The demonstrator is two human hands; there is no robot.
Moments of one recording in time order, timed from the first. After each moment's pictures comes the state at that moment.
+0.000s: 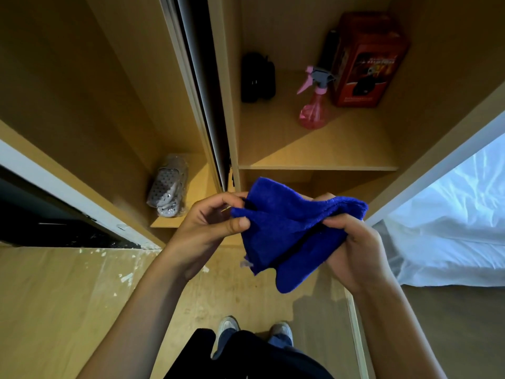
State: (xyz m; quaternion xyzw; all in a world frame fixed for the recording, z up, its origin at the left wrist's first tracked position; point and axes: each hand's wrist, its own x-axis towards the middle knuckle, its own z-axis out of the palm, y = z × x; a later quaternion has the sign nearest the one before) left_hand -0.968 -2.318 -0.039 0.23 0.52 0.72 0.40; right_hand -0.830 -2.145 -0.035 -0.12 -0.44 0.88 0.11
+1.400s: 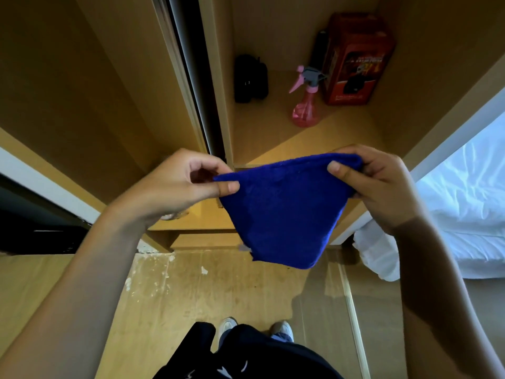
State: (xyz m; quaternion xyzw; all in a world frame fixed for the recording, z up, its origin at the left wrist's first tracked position) left_hand -1.005 -2.313 0.033 0.39 0.74 0.45 0.32; right_hand -0.834 -2.090 0.007 -0.13 -0.77 0.60 0.20
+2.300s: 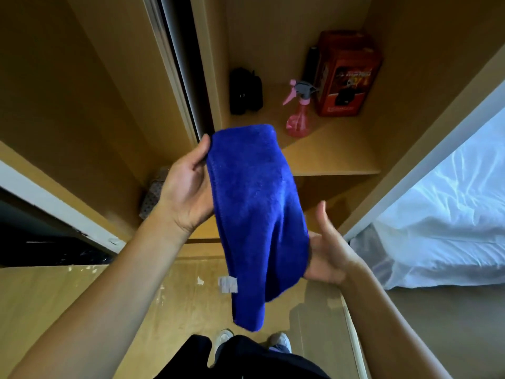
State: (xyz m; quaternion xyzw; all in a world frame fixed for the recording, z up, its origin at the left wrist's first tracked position) left_hand -1.008 -2.281 -0.005 0.03 0.28 0.82 0.50; right_hand -0.828 -2.125 -0.079 -0.17 -0.35 0.90 -0.17
